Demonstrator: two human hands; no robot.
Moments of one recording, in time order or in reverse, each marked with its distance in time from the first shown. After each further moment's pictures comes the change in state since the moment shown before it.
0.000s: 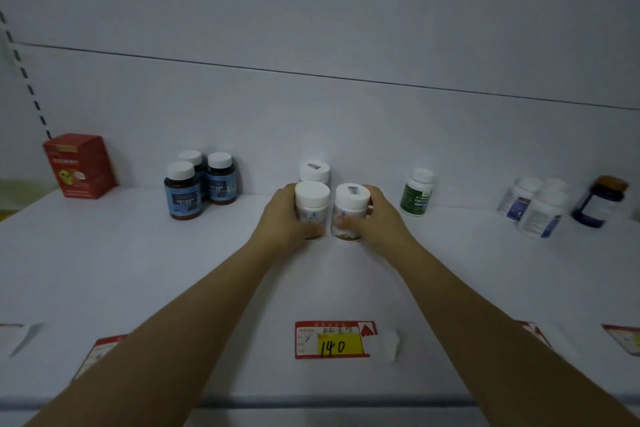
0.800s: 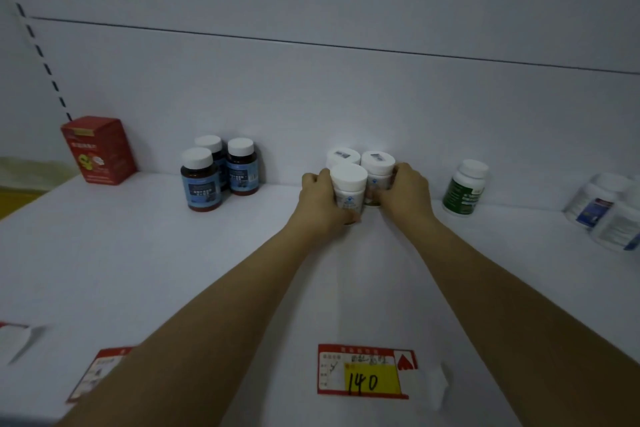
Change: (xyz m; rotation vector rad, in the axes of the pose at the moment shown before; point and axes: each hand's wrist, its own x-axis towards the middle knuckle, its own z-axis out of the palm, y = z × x) left_hand 0.043 -0.009 0.018 0.177 -0.041 -0.088; right_hand 0.076 0.002 0.023 -0.432 0.190 -0.004
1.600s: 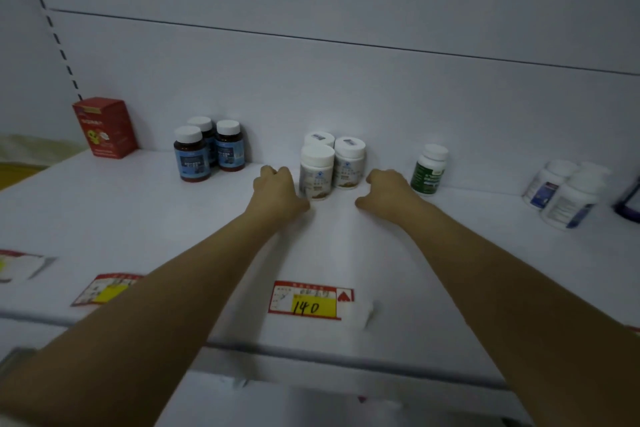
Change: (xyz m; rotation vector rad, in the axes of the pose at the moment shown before) left_hand -0.056 0.018 -0.010 0.351 0.051 -0.197; right_hand -0.049 0.010 -0.058 -0.400 -0.387 -0.112
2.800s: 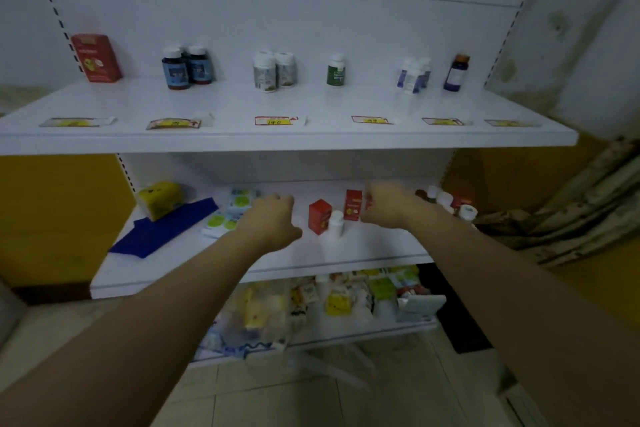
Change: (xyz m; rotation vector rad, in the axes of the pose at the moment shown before) left_hand -0.357 -0.064 0.038 0.311 -0.274 0.387; right_hand -0.400 0.044 0.051 -0.101 -0.170 0.173
